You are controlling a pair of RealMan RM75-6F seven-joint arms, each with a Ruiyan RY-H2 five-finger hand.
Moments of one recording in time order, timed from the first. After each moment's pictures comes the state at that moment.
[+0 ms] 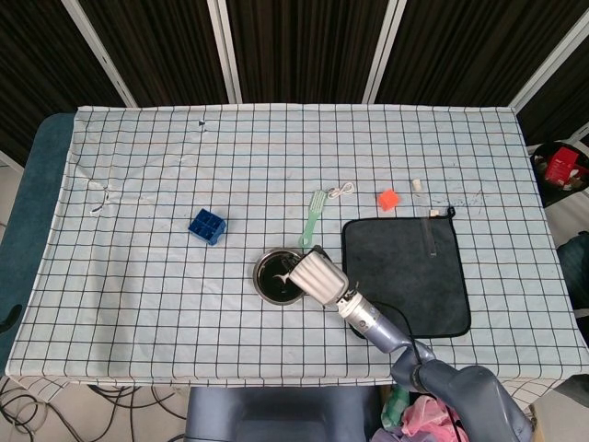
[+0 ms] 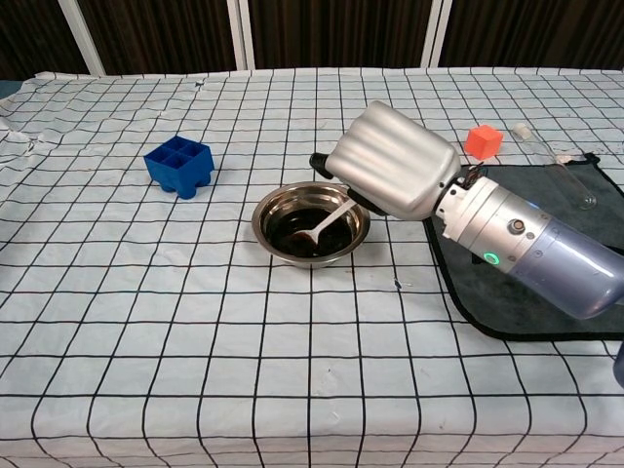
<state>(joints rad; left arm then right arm) -0.03 -1.08 -0.12 -1.66 1.36 1.55 0.06 0.83 -2.02 0.03 -0.63 -1.72 1.37 -0.49</state>
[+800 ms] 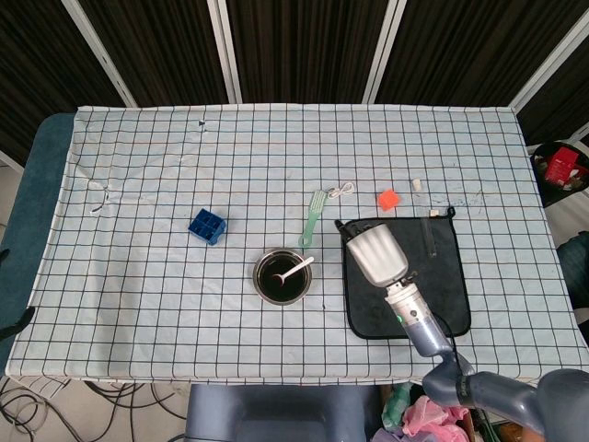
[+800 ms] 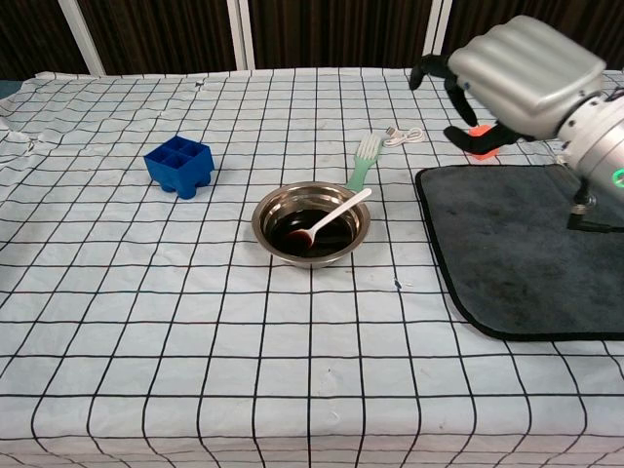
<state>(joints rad) -0.04 -1.08 -0.10 -1.66 1.40 1.52 0.05 0.68 -1.63 0.15 -1.27 -1.47 1.34 -0.52</state>
